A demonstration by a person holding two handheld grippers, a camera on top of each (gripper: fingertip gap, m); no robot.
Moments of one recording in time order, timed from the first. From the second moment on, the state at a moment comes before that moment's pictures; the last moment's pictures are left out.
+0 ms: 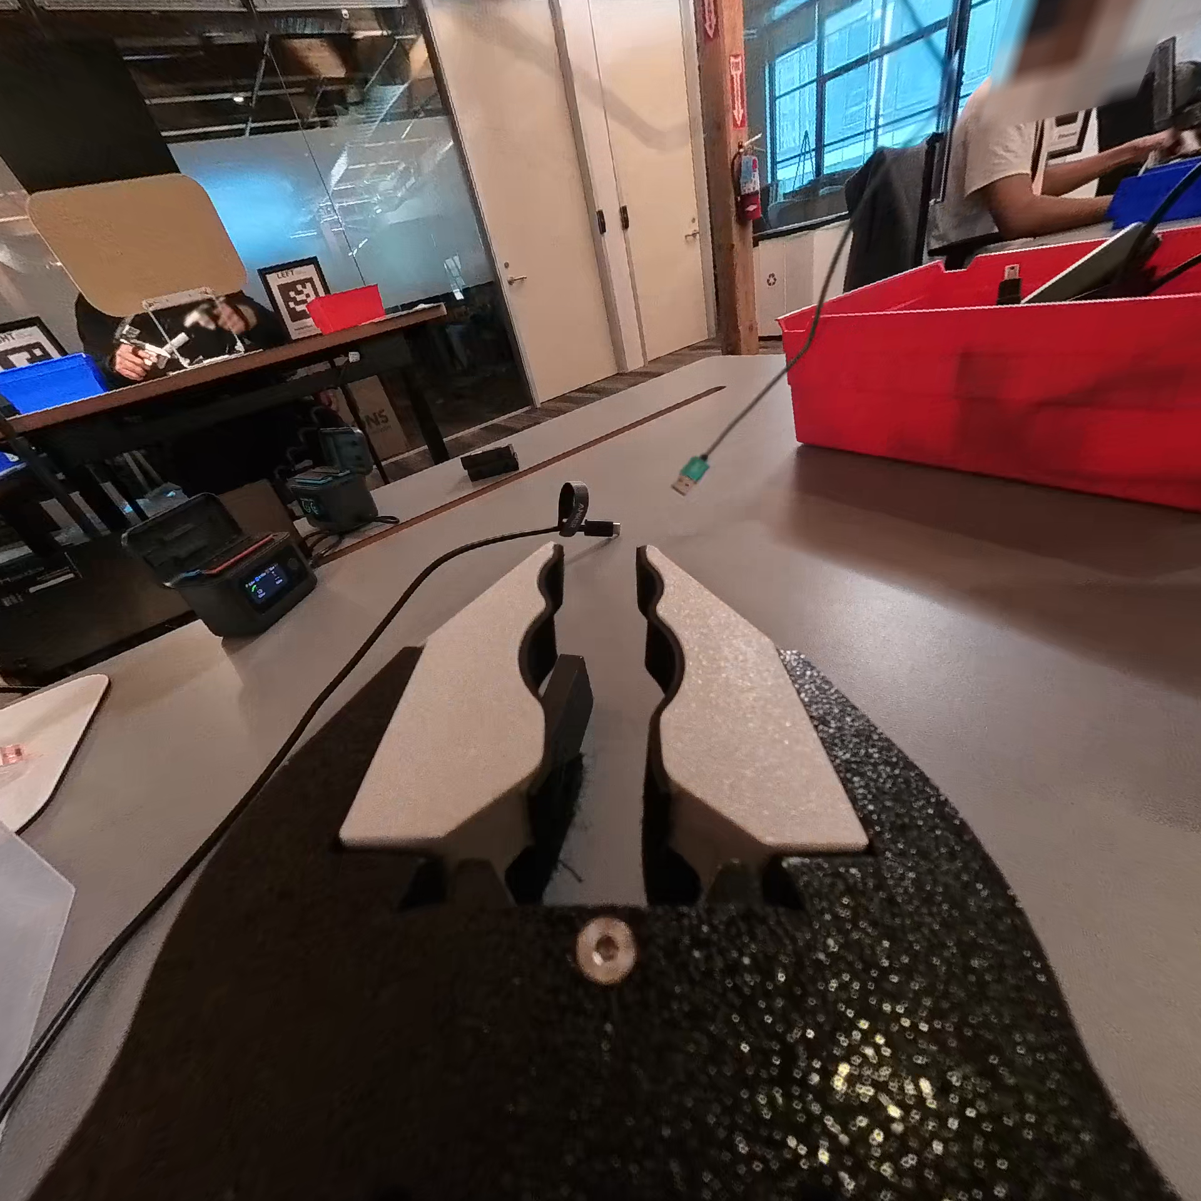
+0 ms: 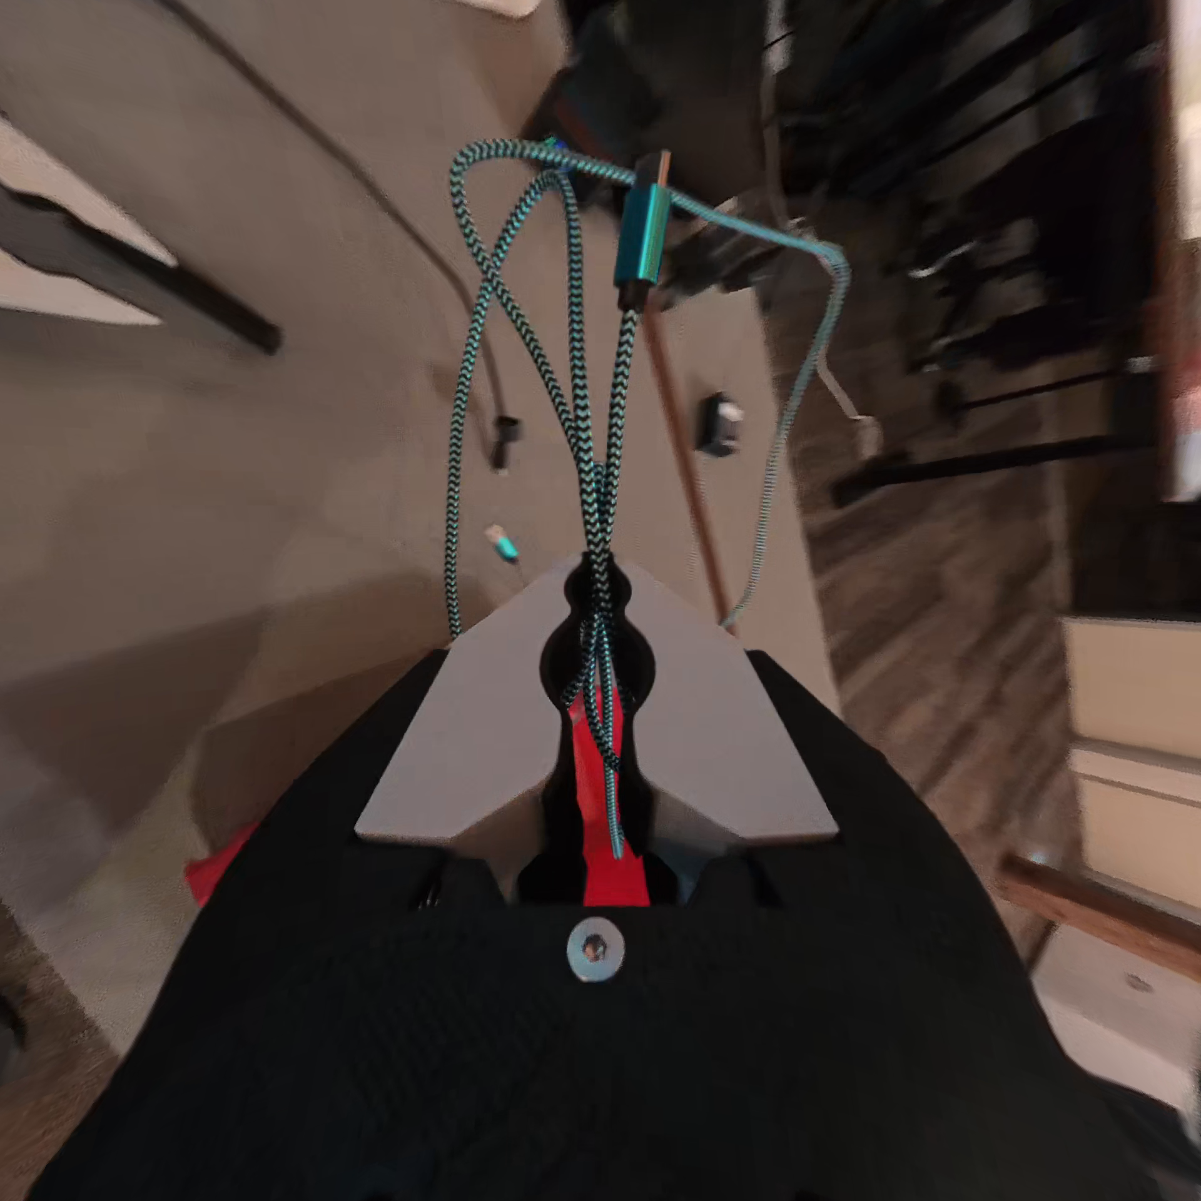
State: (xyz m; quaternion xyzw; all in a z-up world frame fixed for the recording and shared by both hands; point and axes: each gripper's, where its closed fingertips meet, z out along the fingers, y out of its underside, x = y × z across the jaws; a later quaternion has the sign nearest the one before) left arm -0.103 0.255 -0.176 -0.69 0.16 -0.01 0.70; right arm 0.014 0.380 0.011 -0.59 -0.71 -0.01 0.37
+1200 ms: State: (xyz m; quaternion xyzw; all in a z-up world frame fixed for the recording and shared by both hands) left arm -0.101 0.256 -0.179 -0.70 0.17 0.00 0.70; right arm 0.193 0.330 0.046 -0.65 -0.57 0.20 0.45
